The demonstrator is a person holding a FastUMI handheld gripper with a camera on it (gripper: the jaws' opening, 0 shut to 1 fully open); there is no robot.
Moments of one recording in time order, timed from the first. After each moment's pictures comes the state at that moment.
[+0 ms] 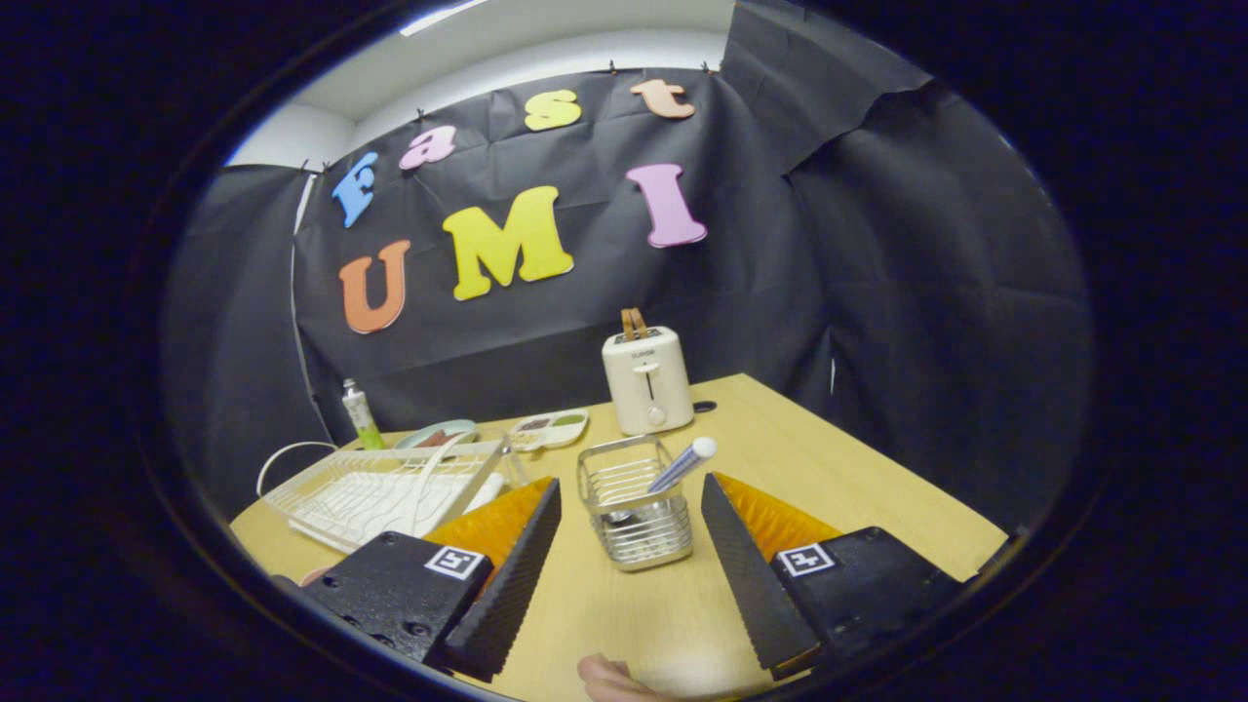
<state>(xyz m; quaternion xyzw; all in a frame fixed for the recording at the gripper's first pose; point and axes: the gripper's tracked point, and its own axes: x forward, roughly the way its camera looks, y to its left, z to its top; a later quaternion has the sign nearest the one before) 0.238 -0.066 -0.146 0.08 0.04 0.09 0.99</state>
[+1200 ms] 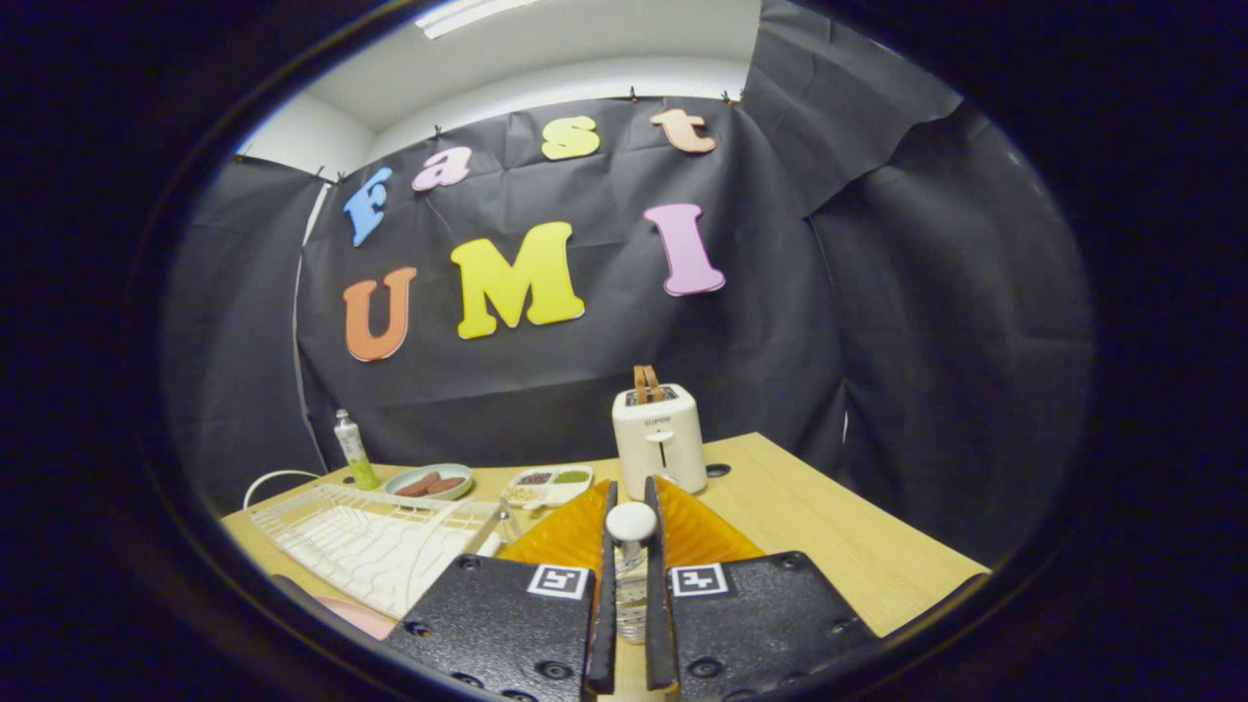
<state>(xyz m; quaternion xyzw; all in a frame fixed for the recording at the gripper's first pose) 0.252 -0.033 -0.076 0.05 -0.01 0.11 0.99</state>
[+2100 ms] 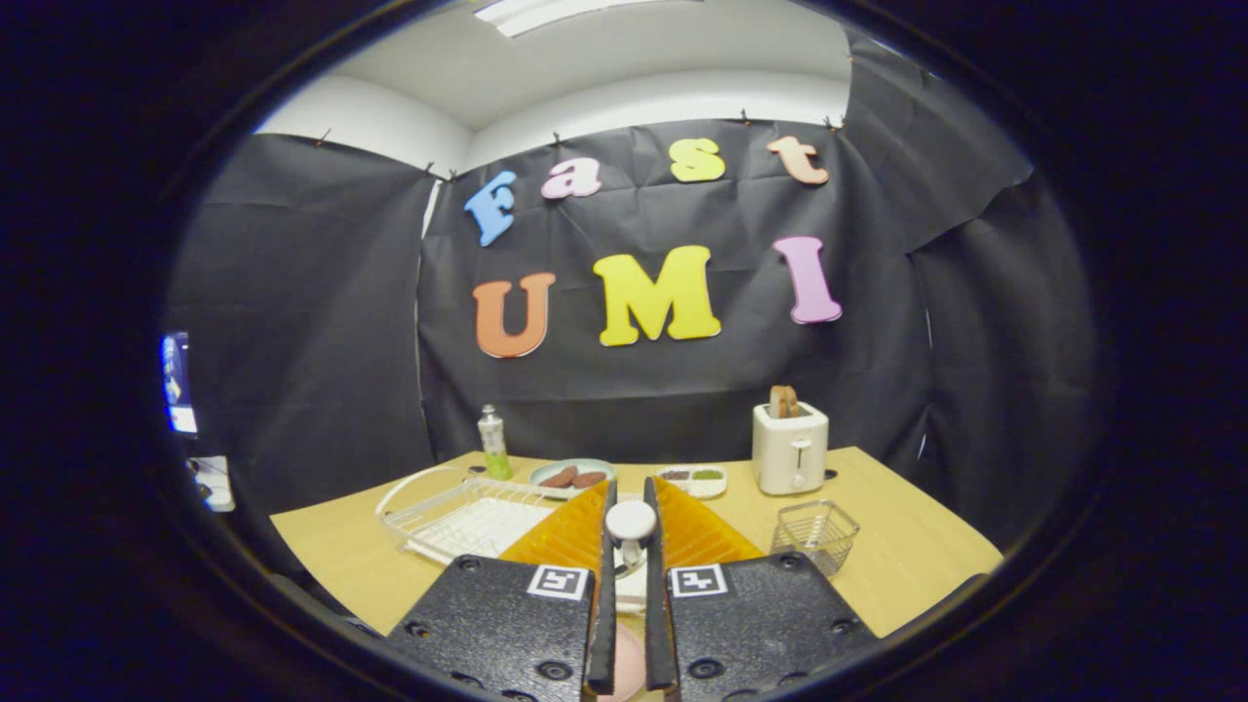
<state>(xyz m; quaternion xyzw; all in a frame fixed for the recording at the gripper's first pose) 0.090 0.115 -0.094 -0.01 -0.01 0.24 0.97</state>
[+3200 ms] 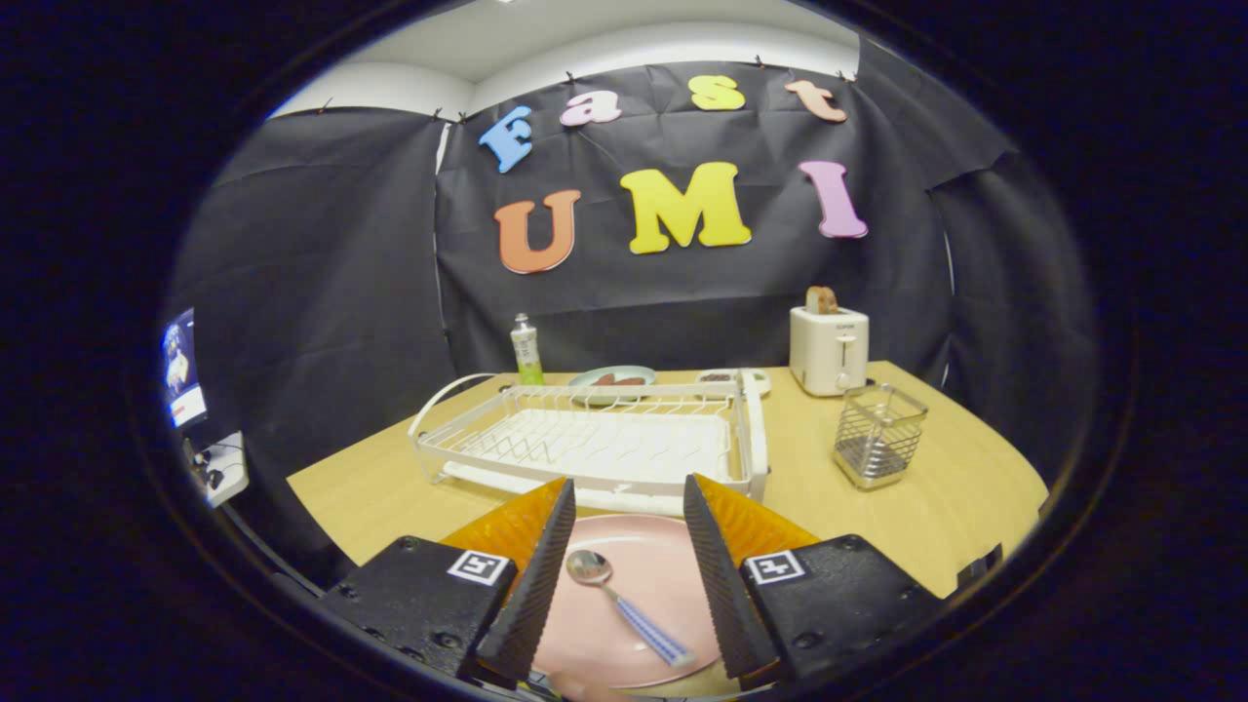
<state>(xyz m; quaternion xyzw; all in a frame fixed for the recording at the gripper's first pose) 0.068 0.139 -0.170 -0.03 0.08 0.22 0.97</state>
